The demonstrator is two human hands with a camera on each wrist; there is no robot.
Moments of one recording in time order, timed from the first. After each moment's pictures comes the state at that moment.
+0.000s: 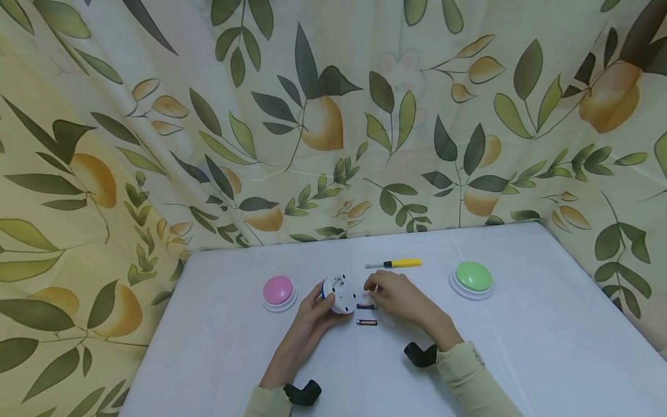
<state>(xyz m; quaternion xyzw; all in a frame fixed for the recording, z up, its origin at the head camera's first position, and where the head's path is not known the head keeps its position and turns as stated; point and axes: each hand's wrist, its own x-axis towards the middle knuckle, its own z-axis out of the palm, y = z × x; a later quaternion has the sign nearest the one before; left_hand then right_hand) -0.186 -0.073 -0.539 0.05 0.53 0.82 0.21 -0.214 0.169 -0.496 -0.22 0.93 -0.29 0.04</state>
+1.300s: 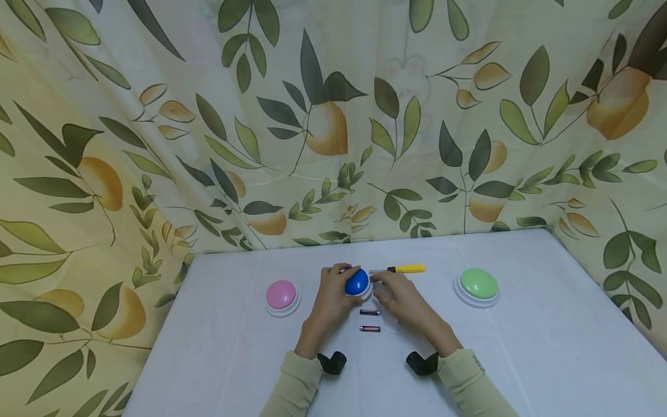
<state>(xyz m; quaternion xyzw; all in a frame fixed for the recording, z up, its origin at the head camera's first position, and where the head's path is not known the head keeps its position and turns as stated) -0.235 -0.021 -0.521 0.11 0.94 0.32 0.00 -0.224 0.173 -0.524 -0.16 0.92 -0.36 0.02</state>
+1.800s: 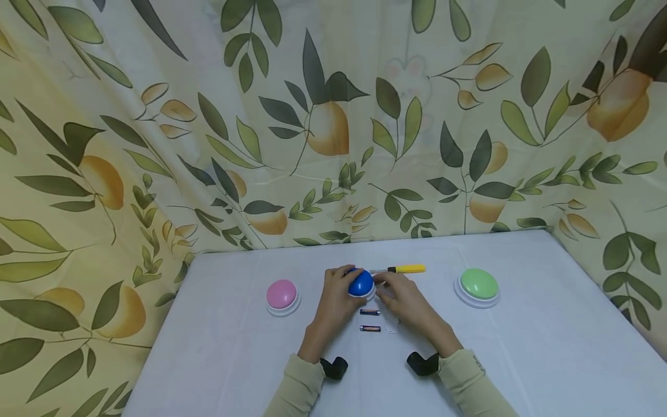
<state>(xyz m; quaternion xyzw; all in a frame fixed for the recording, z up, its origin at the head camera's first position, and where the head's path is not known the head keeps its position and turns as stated) -0.229 -0.016 -0.533 0.13 0.93 0.33 -0.03 -0.223 0.176 -0.524 -0.14 0.93 -0.35 0.02</state>
